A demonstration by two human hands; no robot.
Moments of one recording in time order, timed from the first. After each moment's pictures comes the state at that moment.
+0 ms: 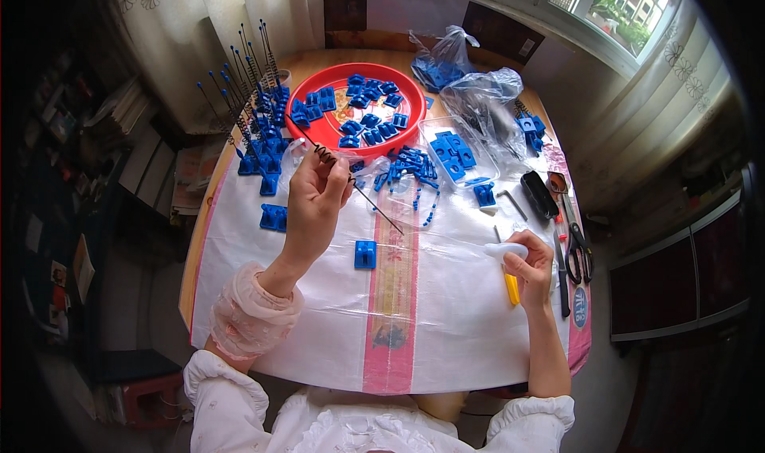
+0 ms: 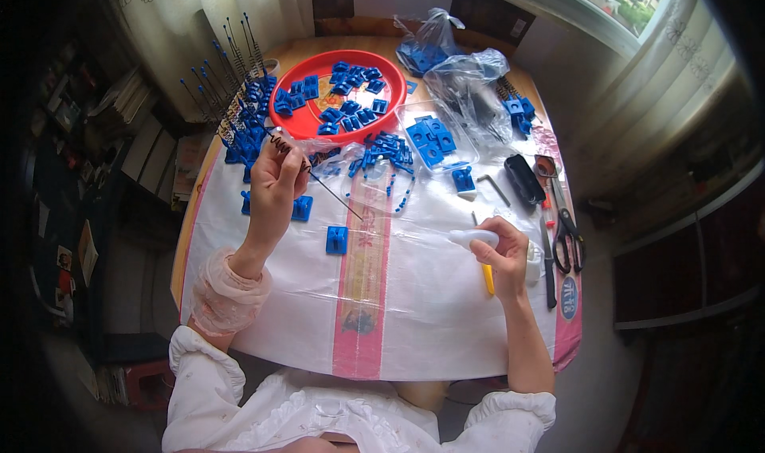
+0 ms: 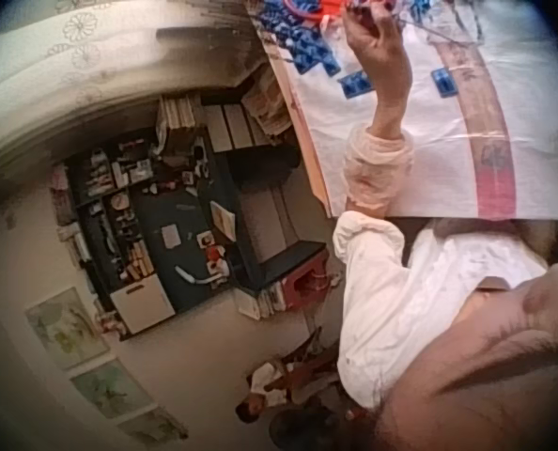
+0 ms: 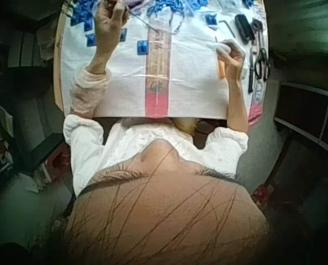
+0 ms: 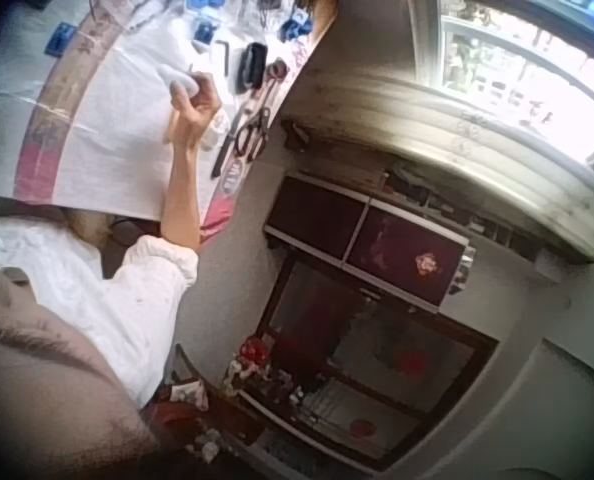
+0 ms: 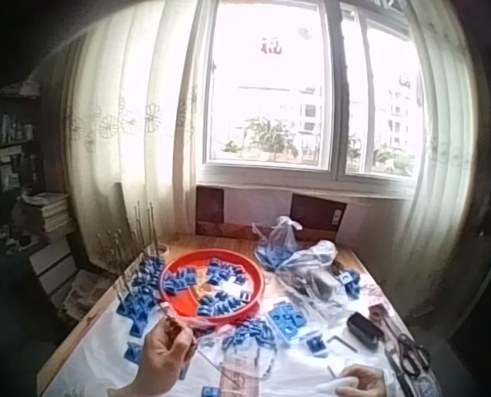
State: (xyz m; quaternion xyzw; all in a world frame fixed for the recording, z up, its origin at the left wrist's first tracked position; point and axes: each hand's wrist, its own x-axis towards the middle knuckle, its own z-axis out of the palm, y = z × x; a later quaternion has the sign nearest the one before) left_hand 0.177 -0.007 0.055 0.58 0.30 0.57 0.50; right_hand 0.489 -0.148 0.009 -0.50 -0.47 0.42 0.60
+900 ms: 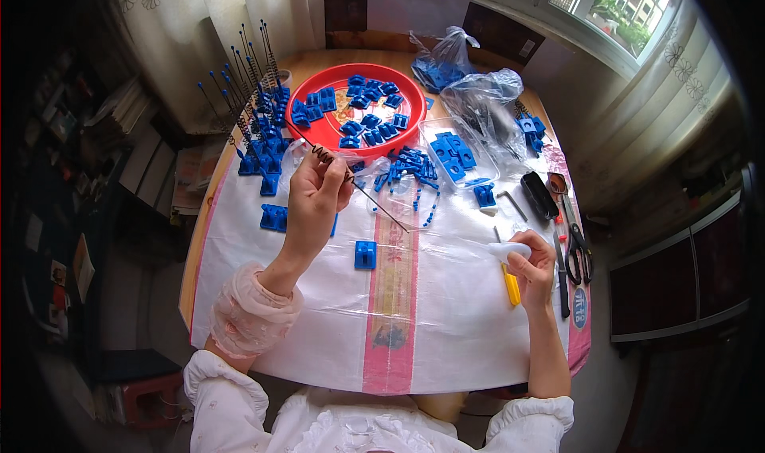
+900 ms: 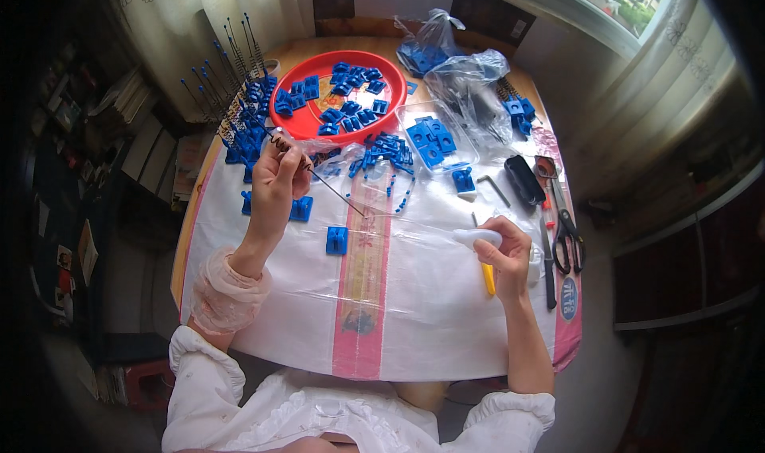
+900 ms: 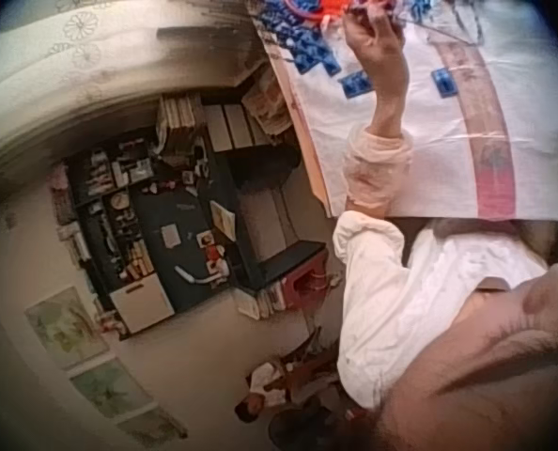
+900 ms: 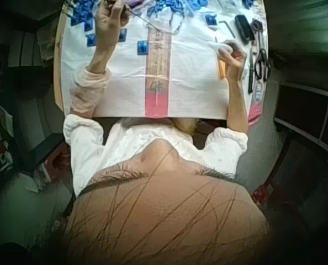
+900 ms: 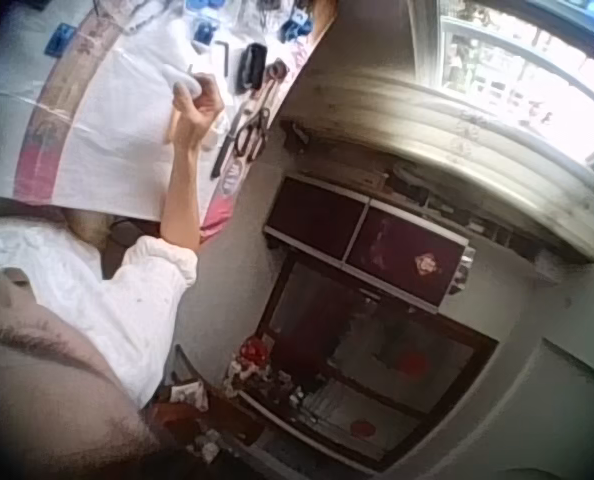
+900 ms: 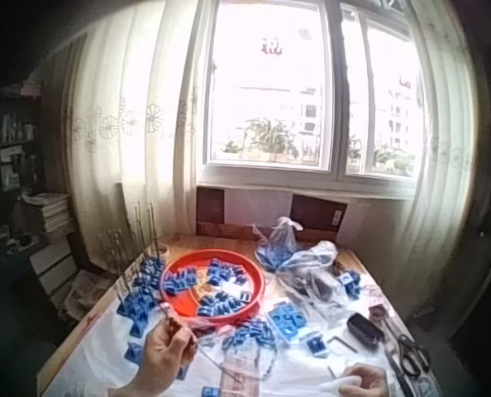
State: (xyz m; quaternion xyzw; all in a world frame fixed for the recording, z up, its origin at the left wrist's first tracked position) left_hand 0.176 0.000 0.049 0.52 0.29 0.58 0.56; right_hand 0.489 -0.149 0.012 -0.48 -0.46 0.42 0.61
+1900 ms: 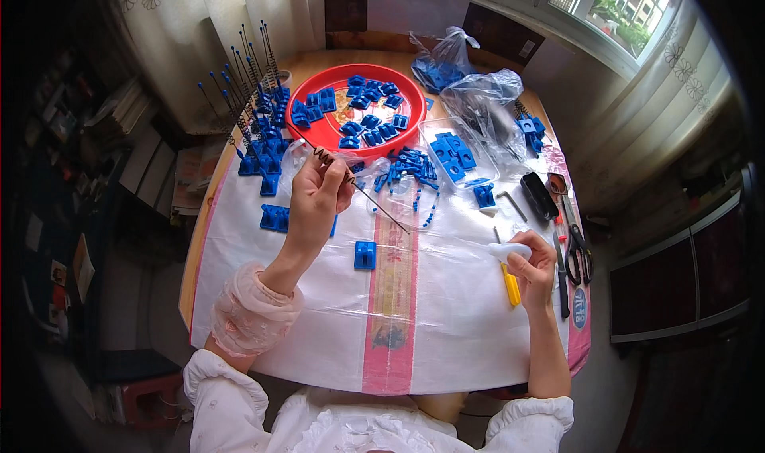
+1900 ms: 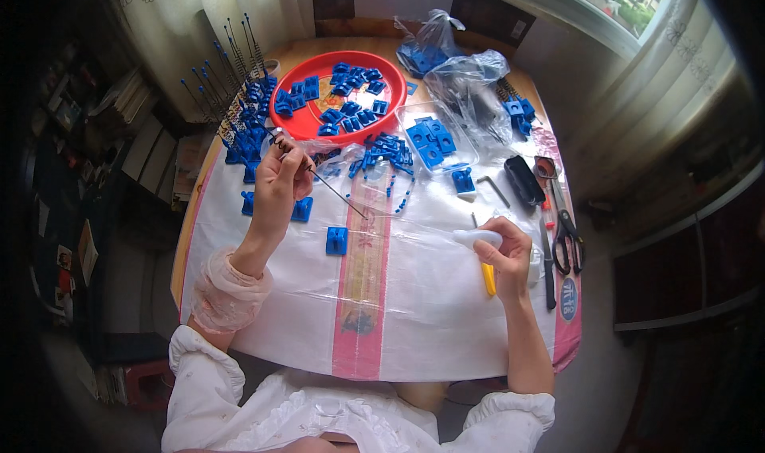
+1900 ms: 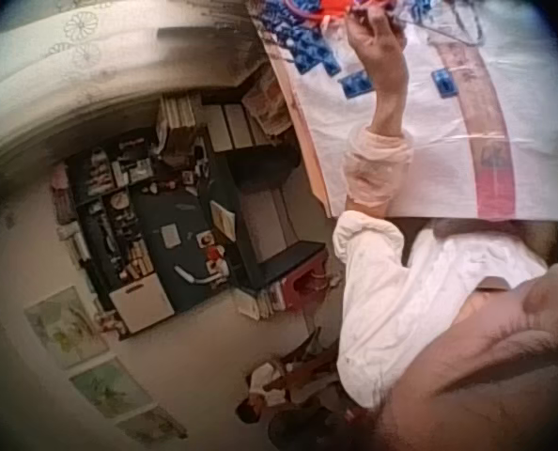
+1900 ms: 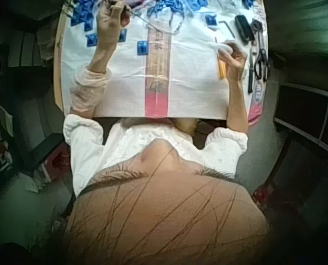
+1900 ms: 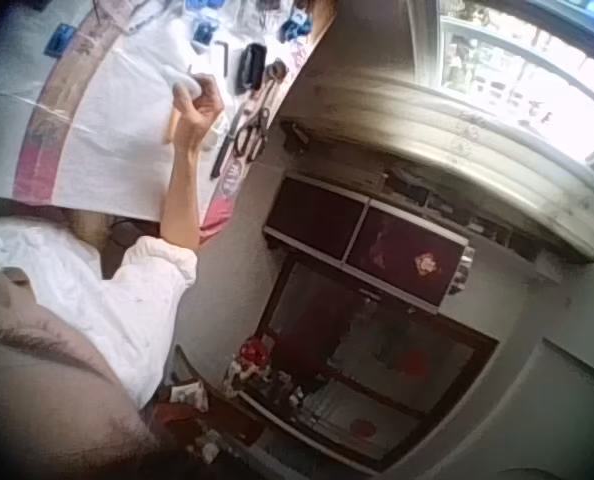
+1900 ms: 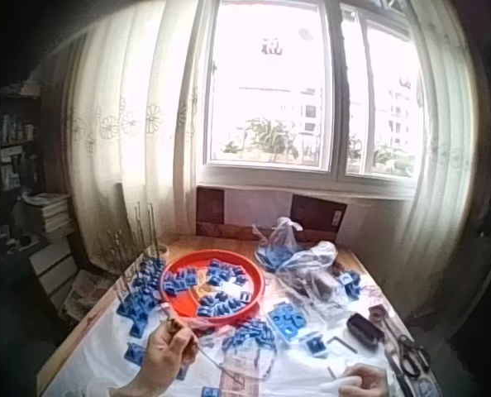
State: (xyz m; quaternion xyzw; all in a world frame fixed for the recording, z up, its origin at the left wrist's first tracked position) left_hand 0.177 0.007 0.039 0.48 0.28 0.58 0.60; right_hand 0.491 -0.150 0.011 -0.49 -0.46 0.42 0.61
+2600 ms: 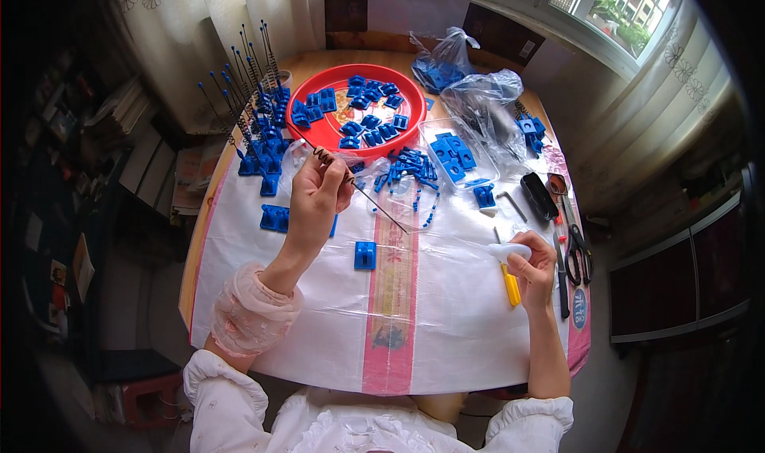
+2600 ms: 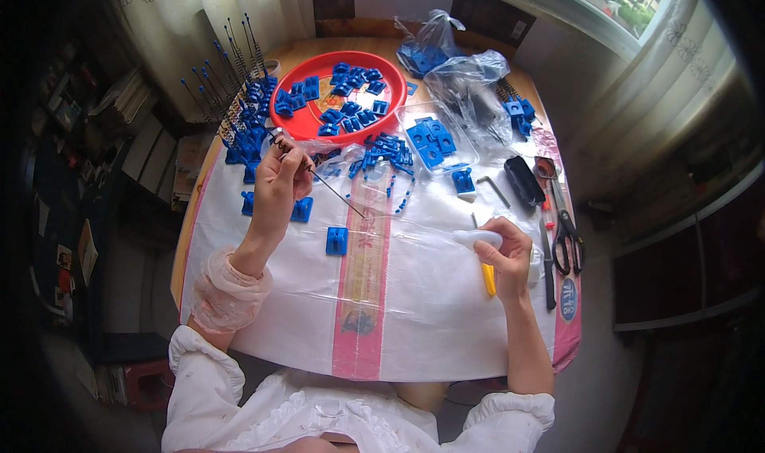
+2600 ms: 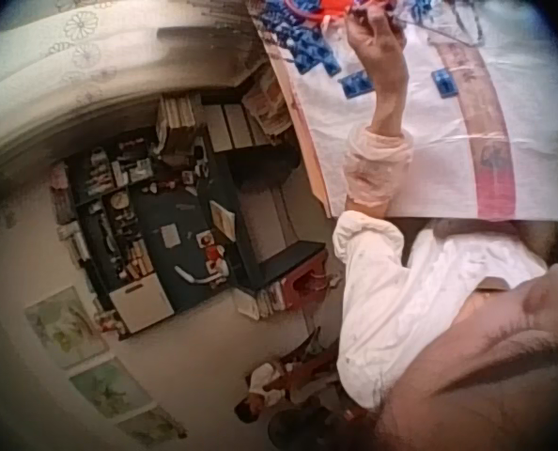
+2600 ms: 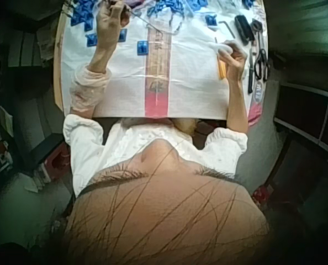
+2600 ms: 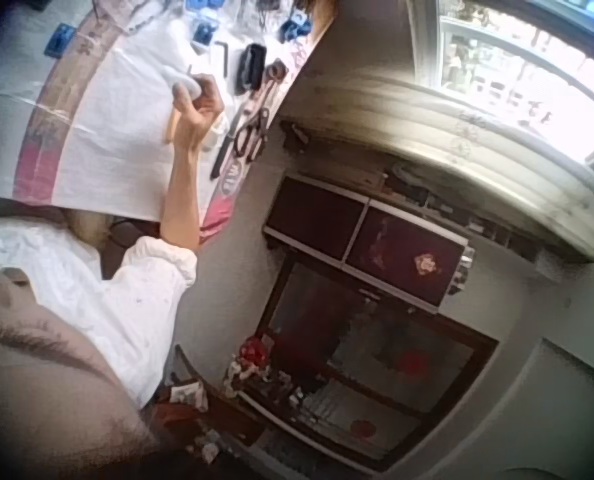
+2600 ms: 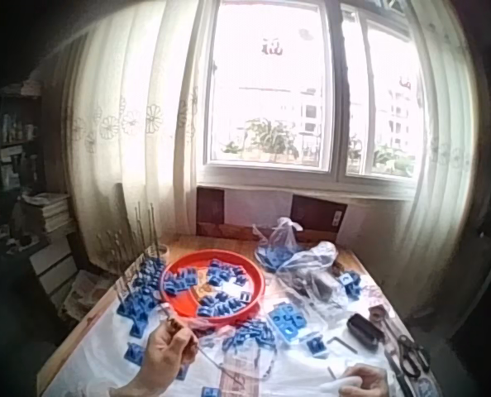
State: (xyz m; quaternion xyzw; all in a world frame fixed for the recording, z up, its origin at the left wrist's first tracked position) left_hand 0.178 0.007 0.039 0.48 0.28 0.58 0.59; right_hand 0.492 -0.150 0.010 -0.48 -0.46 0.42 0.62
